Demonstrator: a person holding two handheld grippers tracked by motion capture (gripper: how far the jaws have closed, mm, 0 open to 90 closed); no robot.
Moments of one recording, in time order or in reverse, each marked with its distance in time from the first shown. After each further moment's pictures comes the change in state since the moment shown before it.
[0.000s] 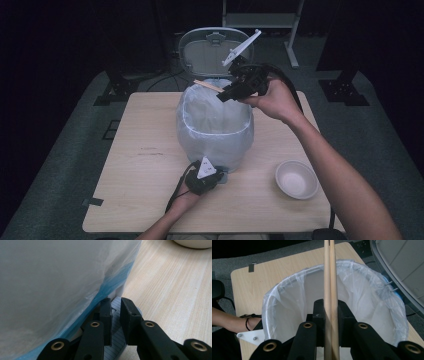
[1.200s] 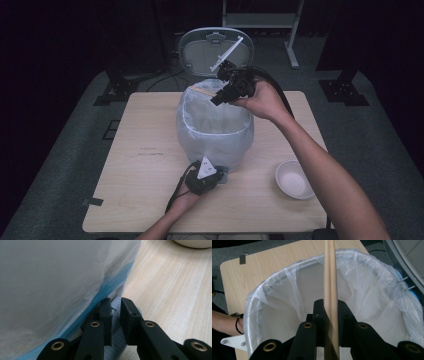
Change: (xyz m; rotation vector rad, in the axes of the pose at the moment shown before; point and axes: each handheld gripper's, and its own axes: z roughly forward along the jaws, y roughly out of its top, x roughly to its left) left arm 0.000 0.000 0.000 0.003 0.002 0.005; right arm -0.006 0.007 0.035 0.090 0.004 0.011
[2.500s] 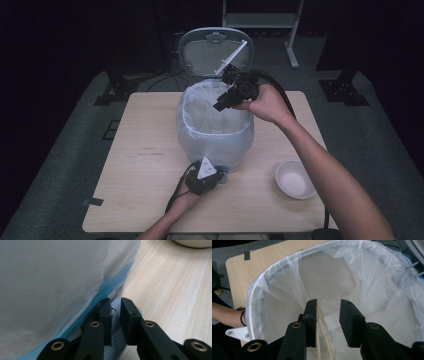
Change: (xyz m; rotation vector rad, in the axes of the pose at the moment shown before) left arm 0.000 0.000 0.000 -0.001 0.000 0.007; right arm -0.002 -0.014 0.000 0.021 0.038 0.027
